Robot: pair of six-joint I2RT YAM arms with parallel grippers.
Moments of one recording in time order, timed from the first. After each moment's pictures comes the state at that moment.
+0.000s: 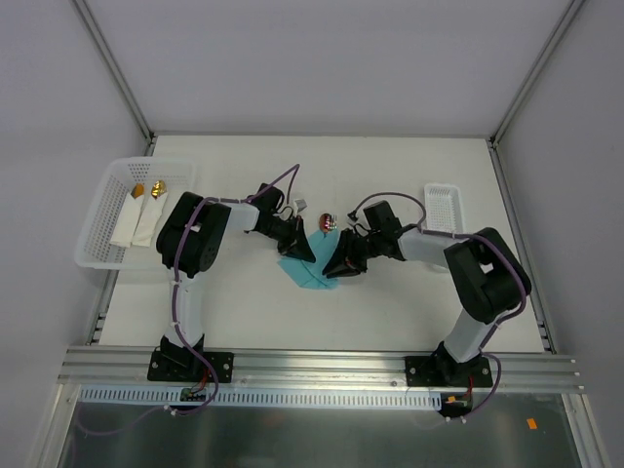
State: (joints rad) left arm -0.40 2.11 1.18 -0.22 0.92 -0.52; right arm 0.53 1.74 0.85 -0.10 -0.75 0.82
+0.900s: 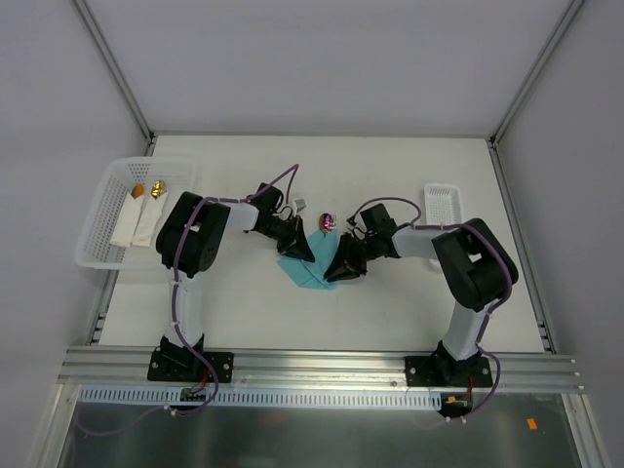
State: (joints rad) left arm -0.39 2.11 1.18 -0.23 0.92 -0.52; right arm 0.52 1.83 0.88 -0.13 -0.73 0.79
